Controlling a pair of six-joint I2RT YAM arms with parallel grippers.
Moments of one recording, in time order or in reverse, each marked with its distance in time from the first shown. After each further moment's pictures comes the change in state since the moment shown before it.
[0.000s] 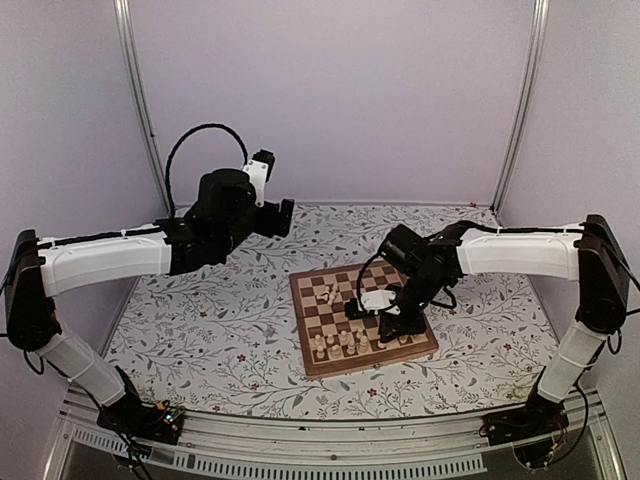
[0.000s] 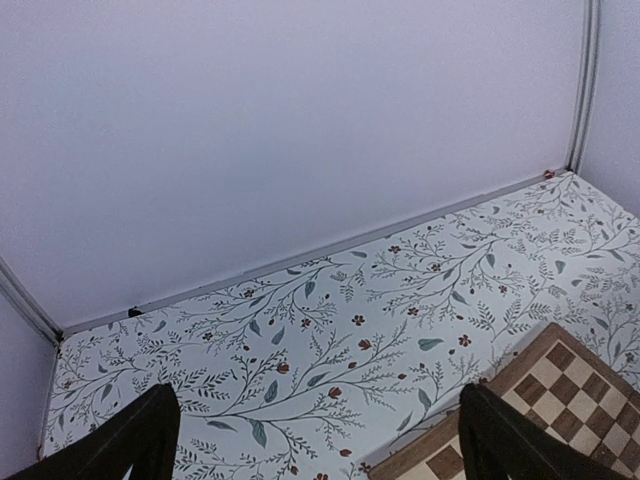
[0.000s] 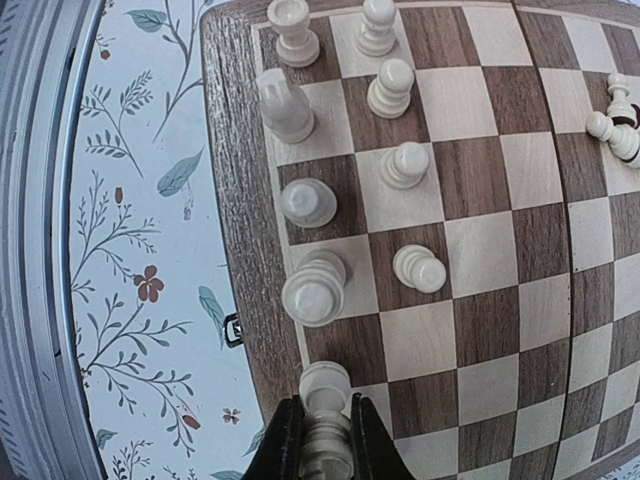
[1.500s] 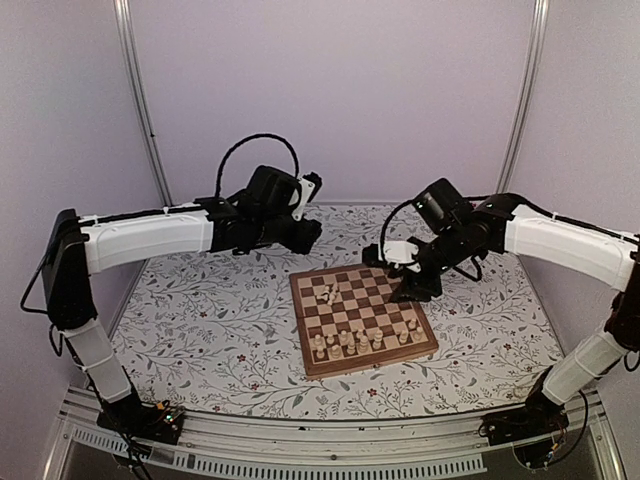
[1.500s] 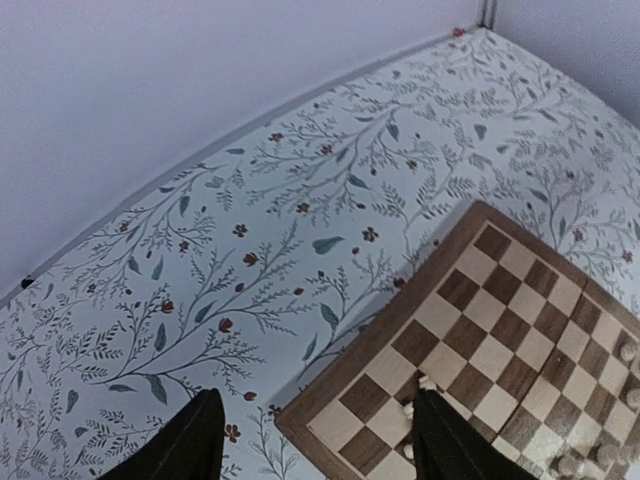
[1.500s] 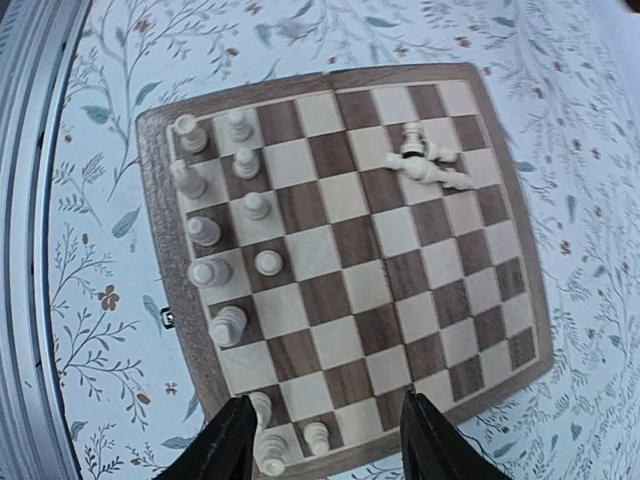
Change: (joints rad) left arm -0.026 0.219 0.263 -0.345 0.196 -0.043; right arm -0.065 -0.165 0.059 0.006 0.052 0.015
